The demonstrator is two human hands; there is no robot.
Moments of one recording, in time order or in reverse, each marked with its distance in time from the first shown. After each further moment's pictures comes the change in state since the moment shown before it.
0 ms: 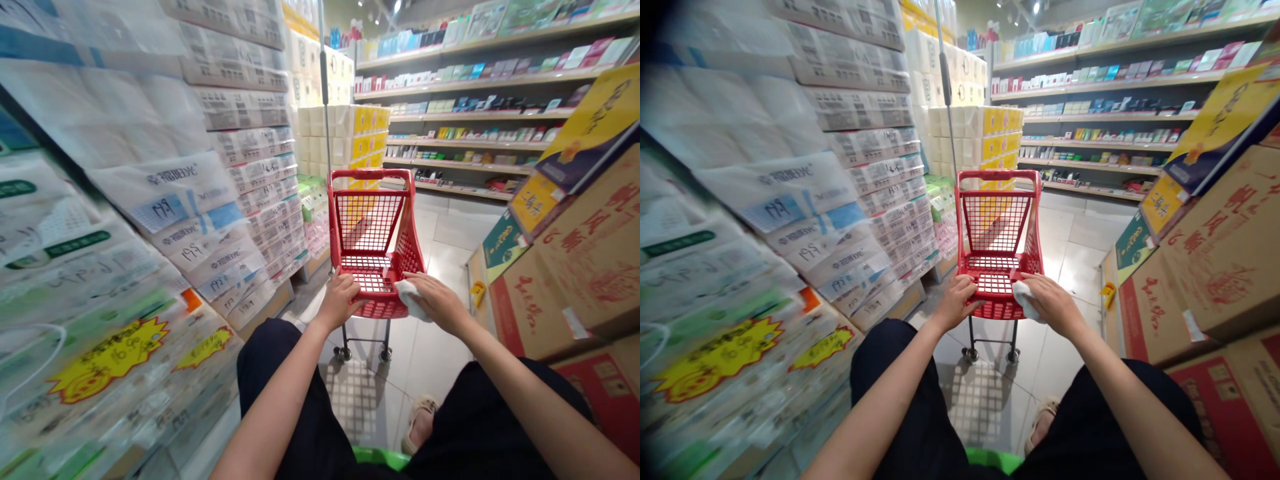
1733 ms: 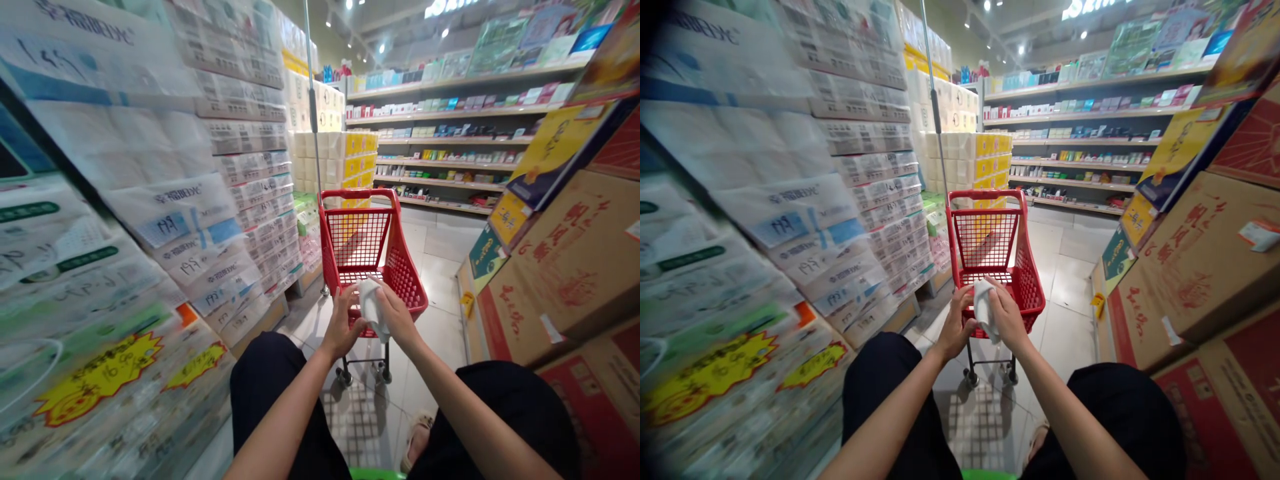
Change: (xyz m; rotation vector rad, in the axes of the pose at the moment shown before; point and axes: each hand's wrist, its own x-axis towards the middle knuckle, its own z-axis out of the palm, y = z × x) left_hand -0.010 0.056 -0.007 -0.471 0.119 -0.134; right_hand 0.046 -0.109 0.013 0.669 0.308 0.462
